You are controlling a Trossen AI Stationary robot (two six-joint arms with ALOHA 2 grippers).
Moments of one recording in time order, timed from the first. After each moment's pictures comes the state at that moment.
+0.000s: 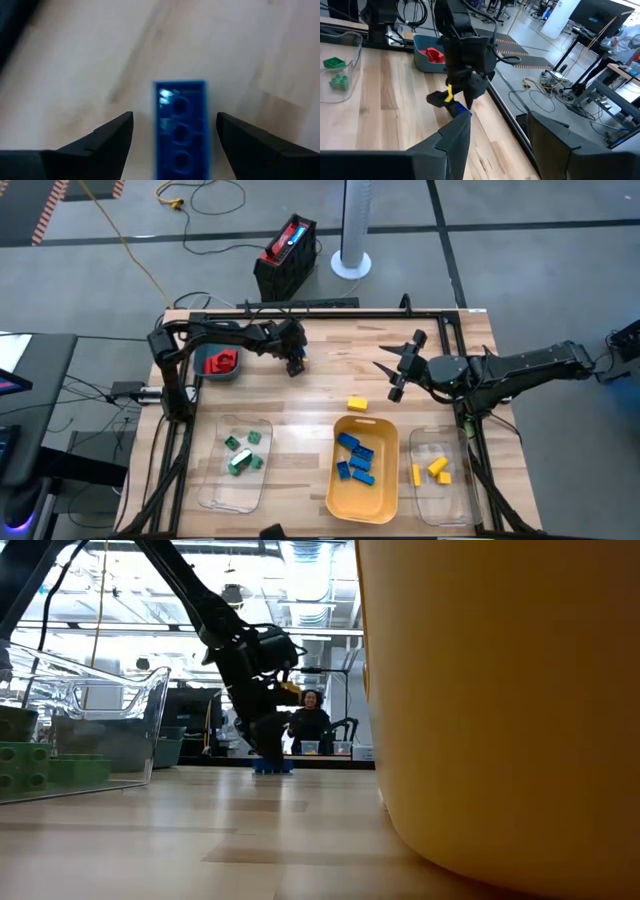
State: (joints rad) left arm 0.50 1.85 1.09 -0.23 -0.11 0.12; right arm 0.17 0.94 0.83 -0.20 0.71 -0.16
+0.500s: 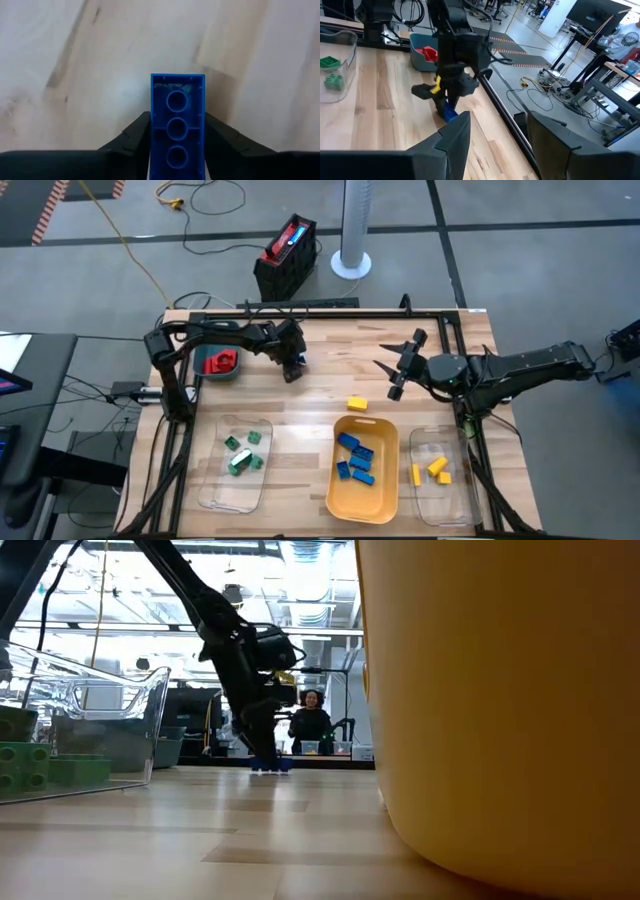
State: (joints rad) left arm 0.50 1.83 1.09 -0.33 0.07 0.13; right arm 0.16 0.94 0.83 -0.21 0.71 -0.16
